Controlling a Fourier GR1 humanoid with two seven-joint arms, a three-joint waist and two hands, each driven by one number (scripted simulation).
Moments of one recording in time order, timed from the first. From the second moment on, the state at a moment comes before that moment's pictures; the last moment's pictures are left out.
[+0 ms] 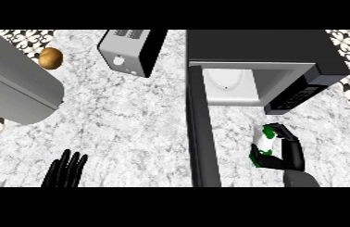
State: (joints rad) left arm 0.55 0.31 -0.36 -2.00 0.26 0.04 -0.49; right arm -0.29 -0.16 -0.31 -0.48 0.13 -0.09 -1.06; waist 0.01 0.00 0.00
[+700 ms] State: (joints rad) left arm 0.55 0.31 -0.29 -1.95 0.29 -0.01 -0.51; right arm -0.18 -0.02 -0.15 -0.88 0.12 -0.15 -0.92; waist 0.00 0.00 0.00
